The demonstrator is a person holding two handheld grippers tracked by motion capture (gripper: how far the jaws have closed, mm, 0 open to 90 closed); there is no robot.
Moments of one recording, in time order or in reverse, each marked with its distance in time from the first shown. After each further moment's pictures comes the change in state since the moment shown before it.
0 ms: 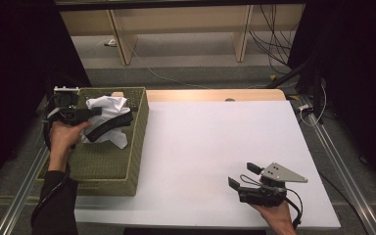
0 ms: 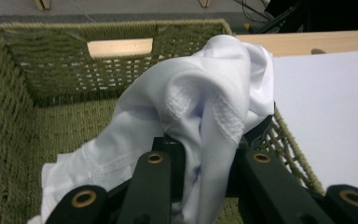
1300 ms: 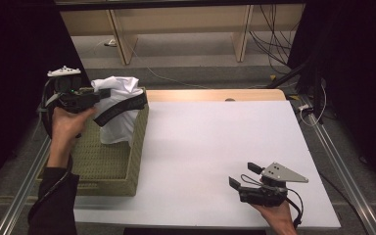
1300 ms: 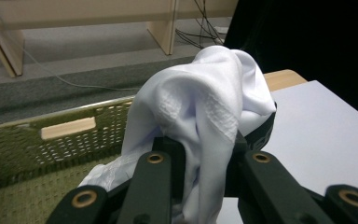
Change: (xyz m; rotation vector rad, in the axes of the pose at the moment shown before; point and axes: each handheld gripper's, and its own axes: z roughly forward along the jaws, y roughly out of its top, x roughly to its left) left arm -0.064 0.038 -0.048 -0.176 -0.119 0.115; right arm -0.001 0.001 -0.002 0.006 -0.005 -0.003
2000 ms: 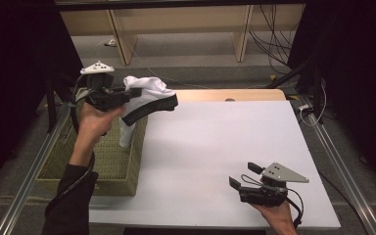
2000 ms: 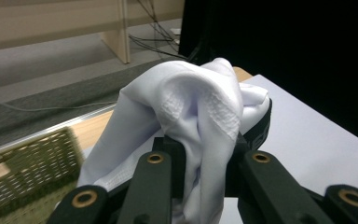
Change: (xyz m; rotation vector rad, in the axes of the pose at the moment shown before) left arm -0.076 0.016 0.025 -0.010 -0.174 0.122; right arm 0.000 0.000 0.000 -0.009 0.001 -0.001
